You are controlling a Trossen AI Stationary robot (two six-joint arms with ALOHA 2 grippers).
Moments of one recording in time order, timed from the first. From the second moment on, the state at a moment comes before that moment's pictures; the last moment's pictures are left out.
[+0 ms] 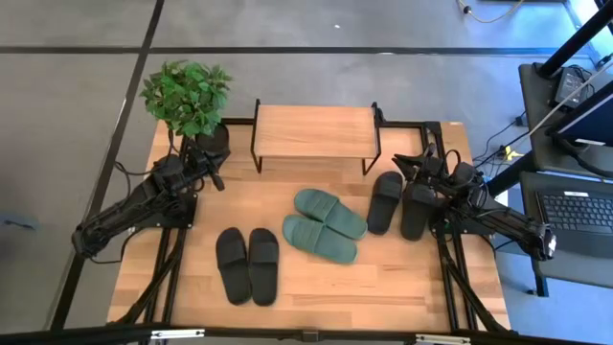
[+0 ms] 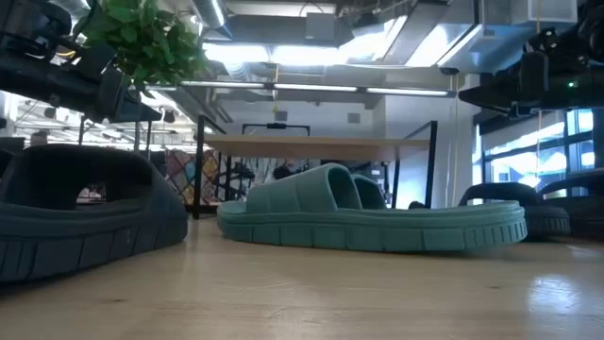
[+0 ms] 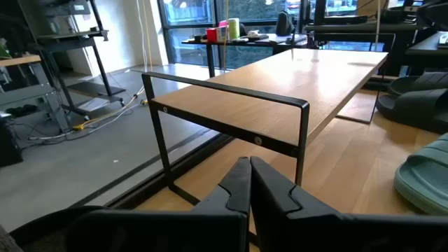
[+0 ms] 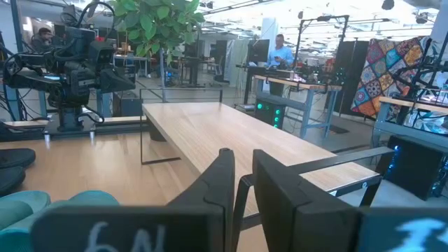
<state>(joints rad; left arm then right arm) 0.61 0.00 0.07 -0.18 -0.11 0.04 -0.49 0.00 0.02 0.09 0.00 -0.09</state>
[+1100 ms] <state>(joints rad) 0.61 0.00 0.07 -0.18 -0.11 0.04 -0.49 0.00 0.02 0.09 0.00 -0.09</state>
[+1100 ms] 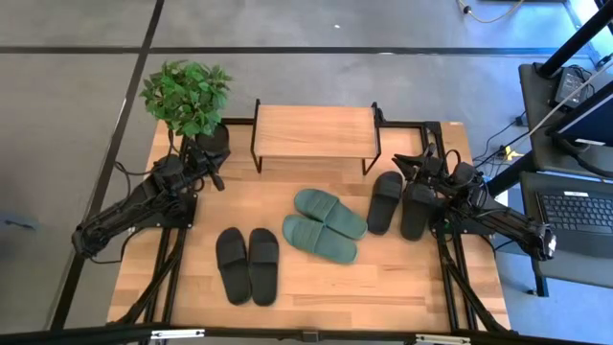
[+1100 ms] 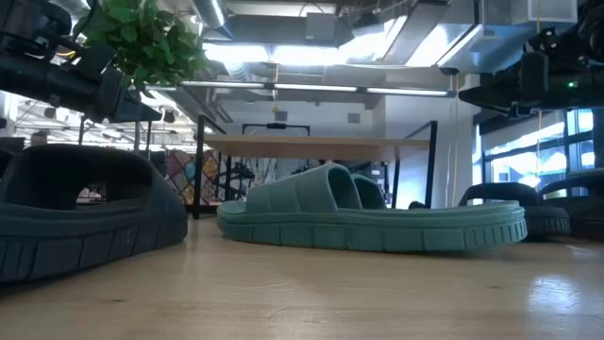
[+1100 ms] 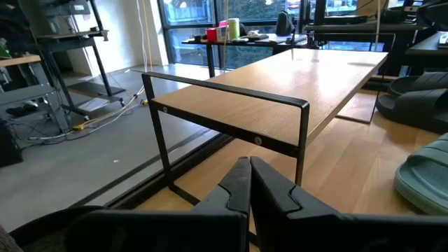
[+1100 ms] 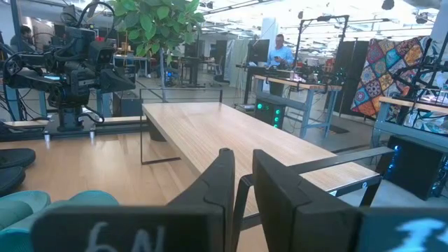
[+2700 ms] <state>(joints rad) 0.61 0.00 0.07 -0.18 -0.11 0.04 -0.49 0.00 0.02 0.09 0.00 -0.09</state>
